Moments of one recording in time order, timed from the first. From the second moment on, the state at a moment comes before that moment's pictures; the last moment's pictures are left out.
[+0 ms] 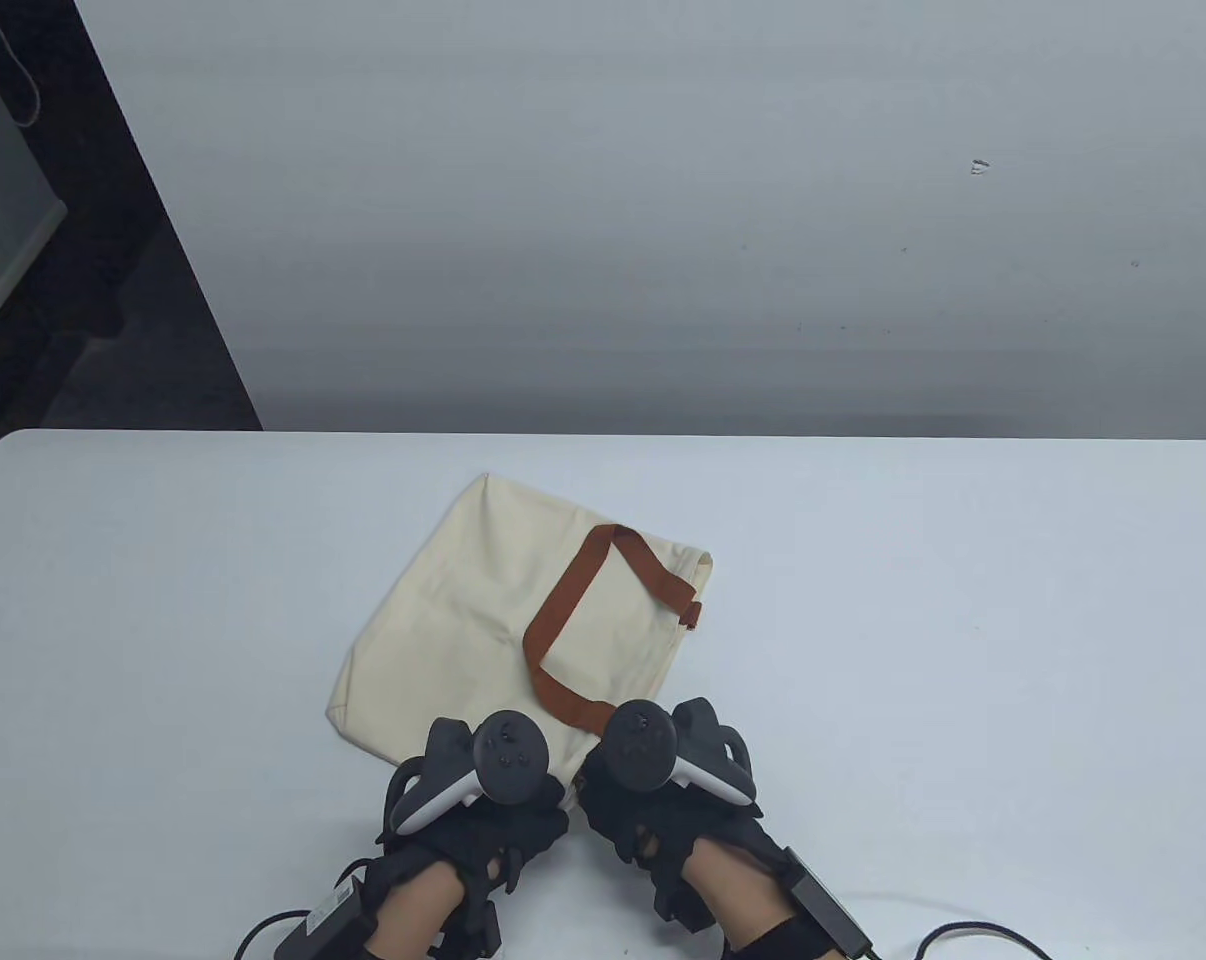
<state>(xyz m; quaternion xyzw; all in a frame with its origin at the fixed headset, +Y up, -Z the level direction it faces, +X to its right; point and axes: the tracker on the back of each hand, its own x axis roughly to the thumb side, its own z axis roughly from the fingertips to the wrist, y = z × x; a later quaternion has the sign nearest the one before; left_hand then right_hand) -0.139 -0.728 -0.307 -0.21 -0.15 0.14 0.96 0.017 -0.735 -0.323 0.22 0.13 0.96 0.15</state>
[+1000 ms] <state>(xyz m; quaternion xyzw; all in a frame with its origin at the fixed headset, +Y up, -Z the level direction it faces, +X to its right) -0.187 -0.724 -0.322 -0.19 -0.07 0.12 0.97 0.115 -0.734 -0.353 -0.07 0.11 0.98 0.14</state>
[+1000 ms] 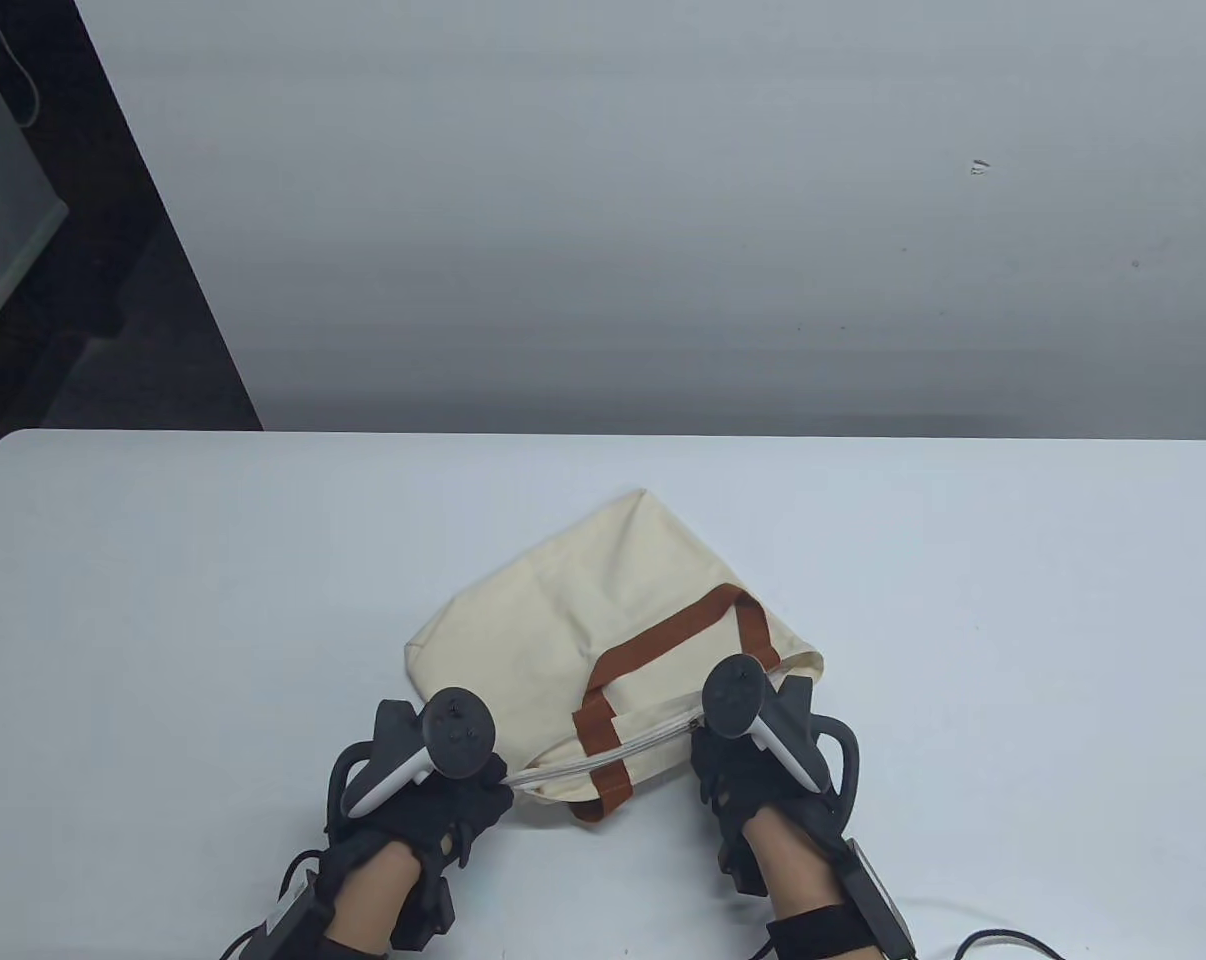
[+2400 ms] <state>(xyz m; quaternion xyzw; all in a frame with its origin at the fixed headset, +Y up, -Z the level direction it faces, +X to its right) -0.213 -0.712 -0.322 -0.17 0.05 0.07 0.98 0.191 -0.749 -0.345 -0.24 0.15 0.95 0.16</state>
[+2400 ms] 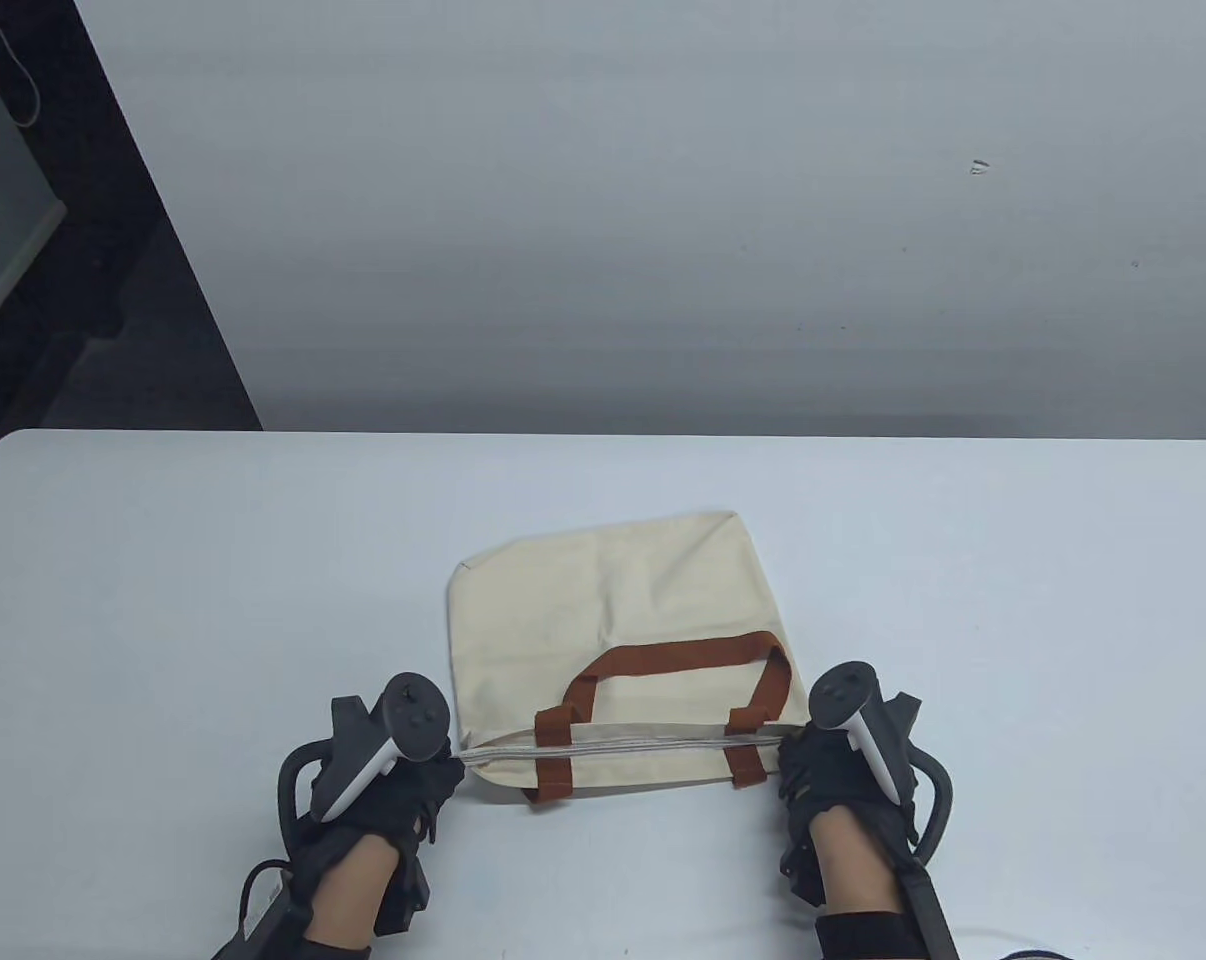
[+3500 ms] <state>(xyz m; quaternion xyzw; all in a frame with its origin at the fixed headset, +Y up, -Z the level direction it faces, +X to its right) -0.222 -0.697 -0.313 -0.12 0.08 0.15 0.98 0.163 -0.705 -0.332 -0.08 0.01 0.97 0.24</state>
